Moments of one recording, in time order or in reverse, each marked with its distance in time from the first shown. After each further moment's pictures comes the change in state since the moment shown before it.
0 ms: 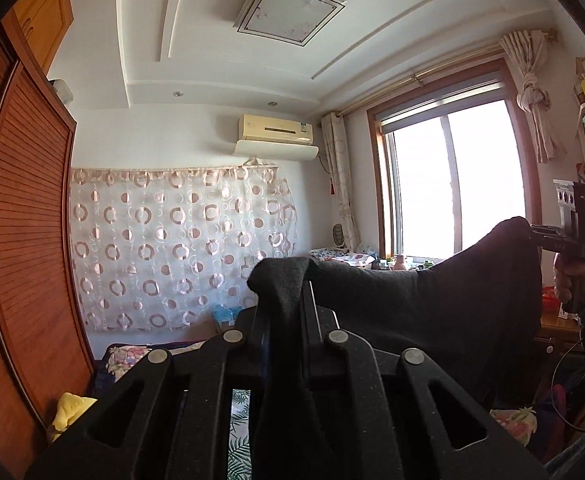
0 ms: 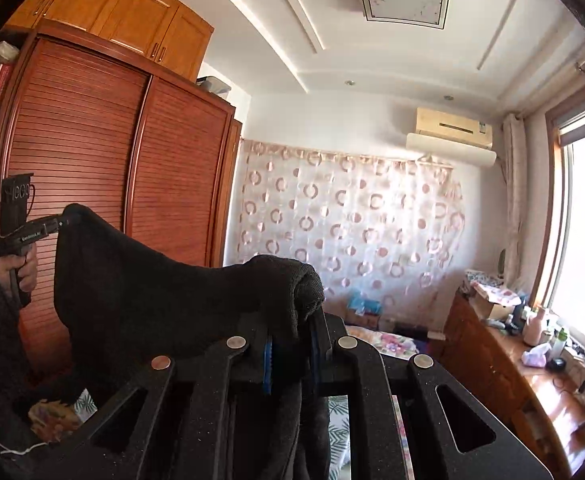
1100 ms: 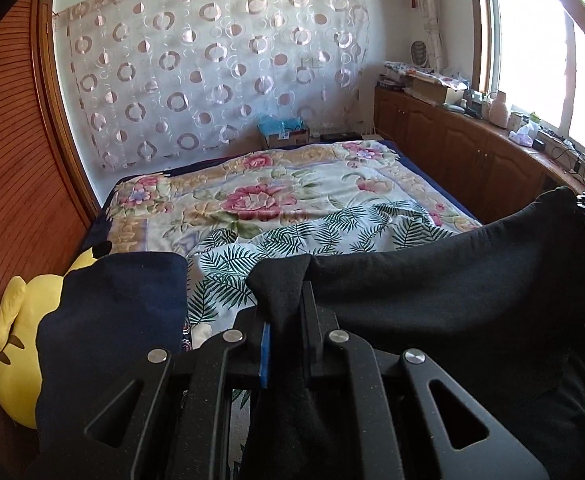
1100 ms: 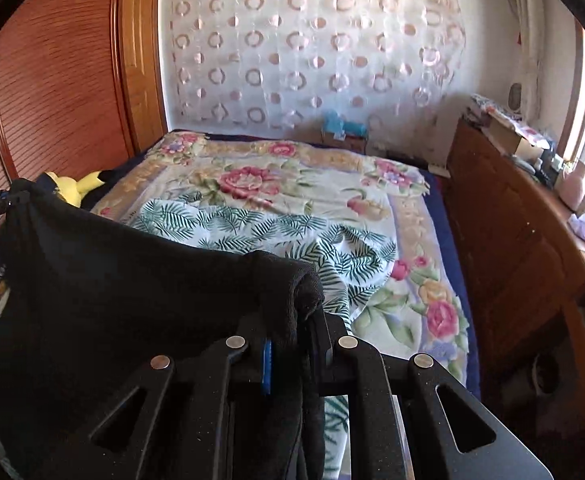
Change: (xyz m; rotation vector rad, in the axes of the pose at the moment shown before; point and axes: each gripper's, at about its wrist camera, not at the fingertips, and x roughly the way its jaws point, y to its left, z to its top) left arm 0.424 0.092 -0.324 -0.063 0.677 0.210; right arm 0.486 -0.094 -0.235 0.164 0.629 -0.061
